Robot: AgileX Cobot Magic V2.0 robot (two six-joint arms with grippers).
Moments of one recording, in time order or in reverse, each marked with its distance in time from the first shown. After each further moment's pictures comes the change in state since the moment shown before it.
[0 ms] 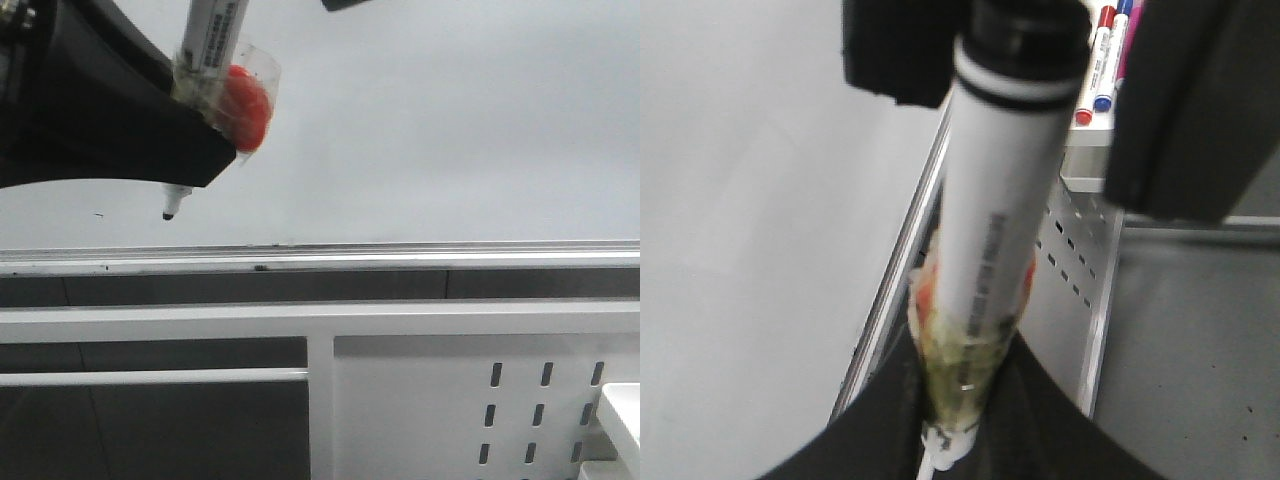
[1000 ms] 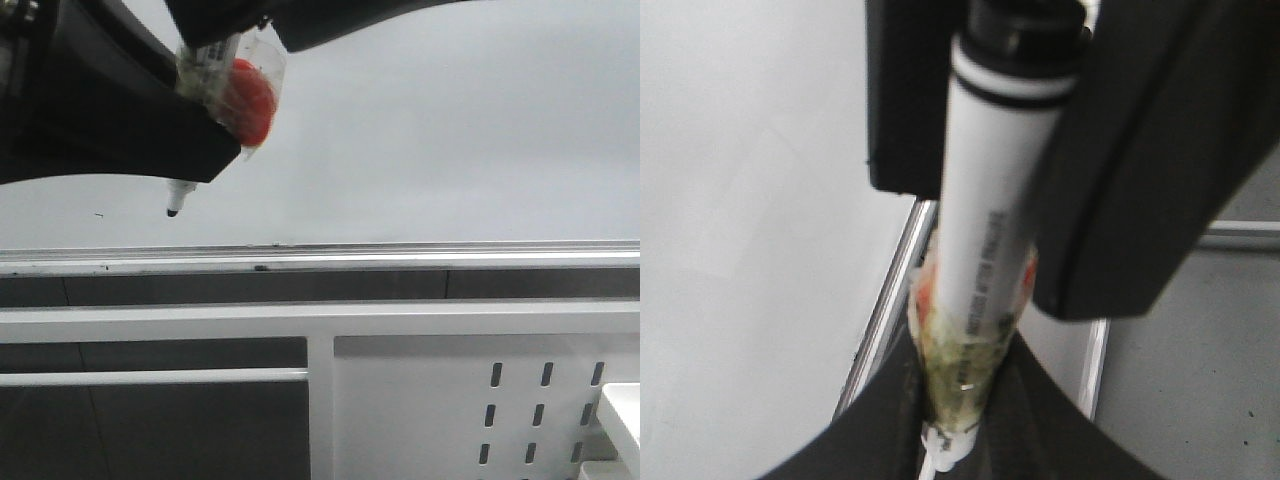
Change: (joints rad) left arm 0.000 0.000 0.000 0.002 -0.005 0.000; right arm 0.001 0.049 0.000 0.043 -0.035 -0.001
